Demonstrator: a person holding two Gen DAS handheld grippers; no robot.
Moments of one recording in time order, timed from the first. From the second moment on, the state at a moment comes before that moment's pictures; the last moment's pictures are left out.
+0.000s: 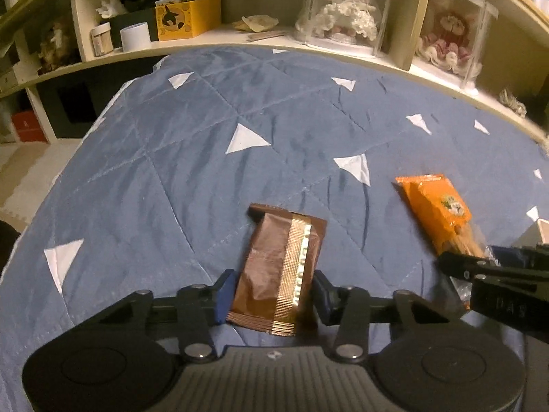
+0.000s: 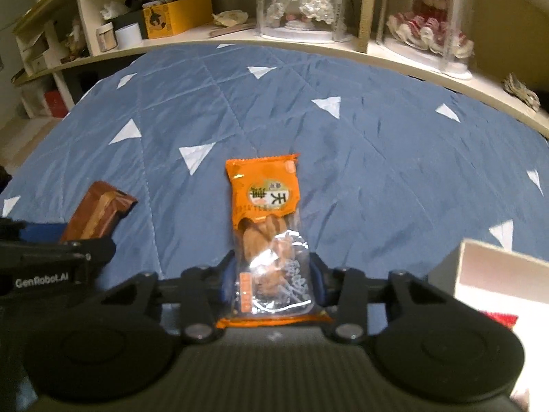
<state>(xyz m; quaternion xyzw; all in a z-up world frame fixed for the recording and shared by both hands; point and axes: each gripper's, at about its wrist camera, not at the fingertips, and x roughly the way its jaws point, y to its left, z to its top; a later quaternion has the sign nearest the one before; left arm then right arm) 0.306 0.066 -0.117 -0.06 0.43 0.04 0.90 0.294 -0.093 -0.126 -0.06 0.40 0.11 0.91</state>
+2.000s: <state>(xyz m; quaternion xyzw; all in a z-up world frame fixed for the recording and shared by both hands) 0.239 -0.205 -0.047 -0.10 0.45 -0.21 0.87 0.117 -0.370 -0.063 0.13 0.32 -0.05 0.94</state>
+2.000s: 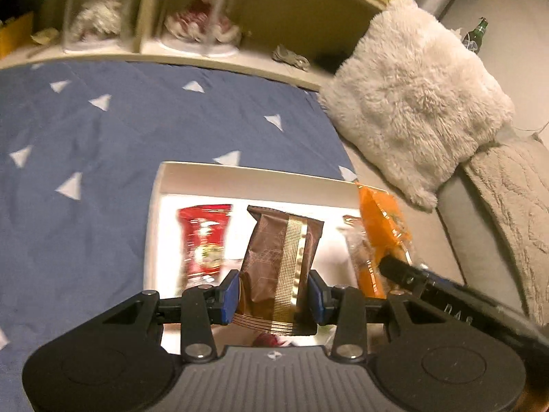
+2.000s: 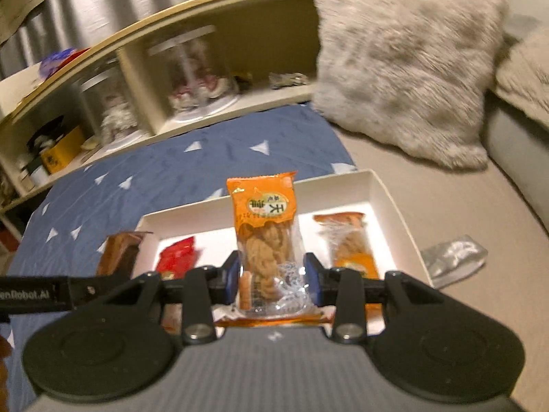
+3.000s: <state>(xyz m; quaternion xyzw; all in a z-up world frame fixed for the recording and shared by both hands) 0.346 -0.246 -0.117 -0.01 0.48 -0.25 0.84 0.194 -0.388 -0.126 0.14 0.39 -0.04 0.91</state>
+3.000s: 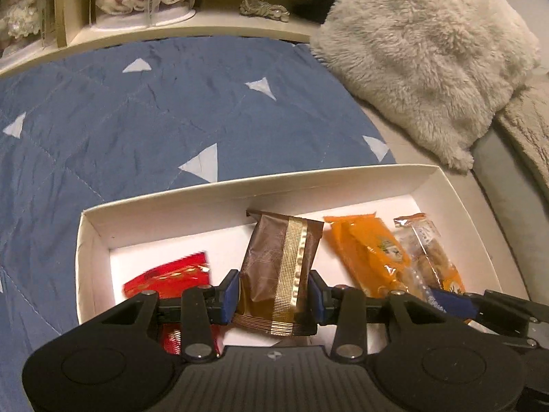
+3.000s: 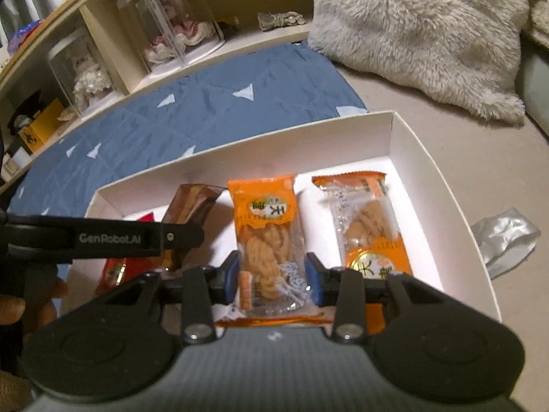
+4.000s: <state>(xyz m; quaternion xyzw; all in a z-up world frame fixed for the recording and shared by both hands) 0.308 -0.217 -0.067 -0.02 0.46 -0.24 0.86 0.160 -0.398 -0.098 0.15 0.37 -0.08 0.91</state>
